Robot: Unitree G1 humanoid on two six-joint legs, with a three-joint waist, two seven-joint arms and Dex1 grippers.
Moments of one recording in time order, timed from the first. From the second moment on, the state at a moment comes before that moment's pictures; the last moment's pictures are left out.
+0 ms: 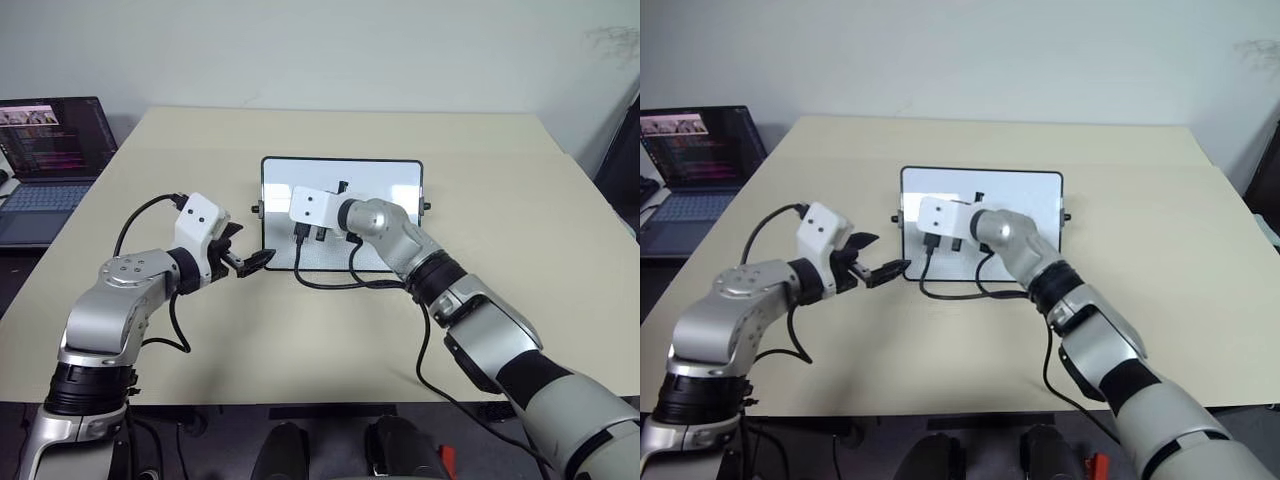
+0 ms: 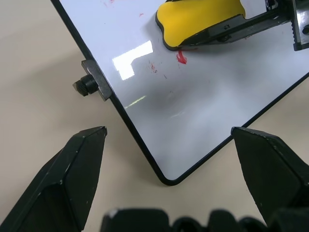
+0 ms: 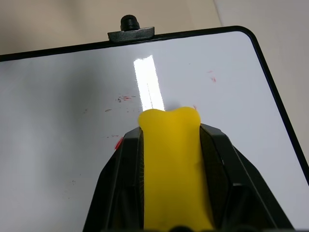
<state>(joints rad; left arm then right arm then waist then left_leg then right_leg) -0.38 0.72 0.08 -0.18 -0.37 0.73 -0.67 -1.14 -0.08 0.50 0.81 -0.39 0.03 0.51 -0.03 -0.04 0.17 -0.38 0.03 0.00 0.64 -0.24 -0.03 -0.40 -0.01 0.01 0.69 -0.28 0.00</state>
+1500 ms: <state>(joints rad) -0.39 0.71 0.07 -0.18 -0.35 0.73 -0.67 -1.12 -0.12 0.51 0.78 -0.41 0.03 0.55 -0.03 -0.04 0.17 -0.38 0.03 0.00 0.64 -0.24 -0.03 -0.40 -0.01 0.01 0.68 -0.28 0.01</state>
